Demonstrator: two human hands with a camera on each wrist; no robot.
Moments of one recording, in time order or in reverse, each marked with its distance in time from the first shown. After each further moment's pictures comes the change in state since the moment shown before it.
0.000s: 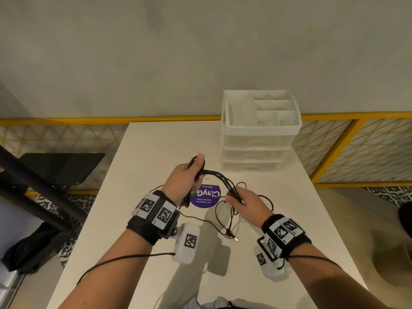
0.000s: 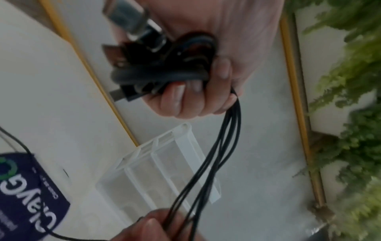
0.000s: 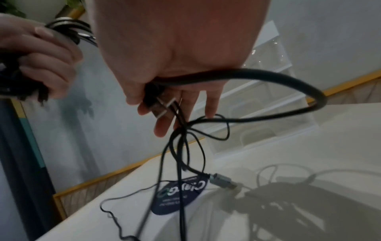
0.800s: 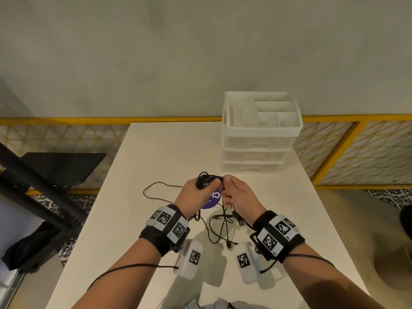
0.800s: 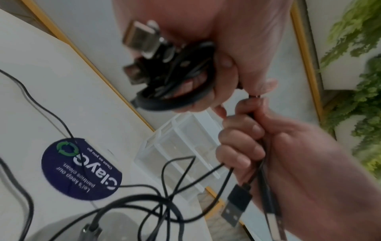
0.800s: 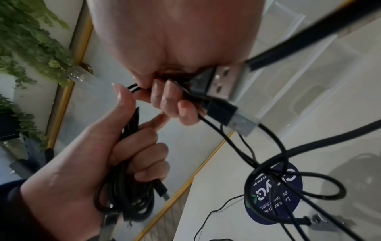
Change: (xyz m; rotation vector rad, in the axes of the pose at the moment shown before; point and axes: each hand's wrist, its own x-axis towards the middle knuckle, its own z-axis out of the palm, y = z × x) left_hand -0.010 -0.031 0.024 0.110 0.079 0.039; right_hand 0.000 -0.061 -0.005 0.803 -0.014 0.077
